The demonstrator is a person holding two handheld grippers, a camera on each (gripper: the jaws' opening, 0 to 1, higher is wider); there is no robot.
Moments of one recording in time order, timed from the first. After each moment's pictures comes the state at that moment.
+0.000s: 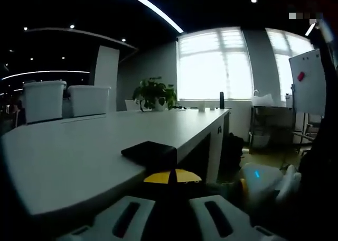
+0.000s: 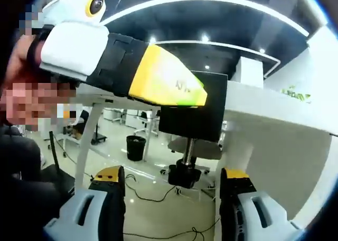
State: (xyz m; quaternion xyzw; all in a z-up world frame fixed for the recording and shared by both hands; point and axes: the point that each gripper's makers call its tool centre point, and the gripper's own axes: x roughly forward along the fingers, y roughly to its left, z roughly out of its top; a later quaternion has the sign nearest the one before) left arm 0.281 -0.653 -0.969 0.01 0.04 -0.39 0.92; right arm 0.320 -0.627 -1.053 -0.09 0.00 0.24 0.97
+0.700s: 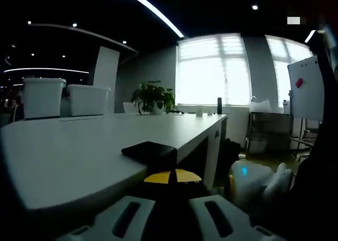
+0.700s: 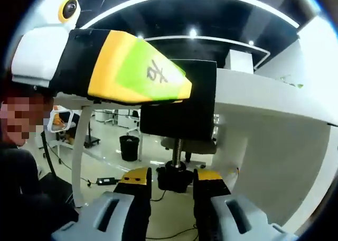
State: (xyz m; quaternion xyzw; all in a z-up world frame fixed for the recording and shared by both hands) left arm 0.281 -0.654 -0.969 -0.01 0.03 -0.40 0.92; right arm 0.329 -0.634 -1.045 -0.06 0.01 0.21 0.98
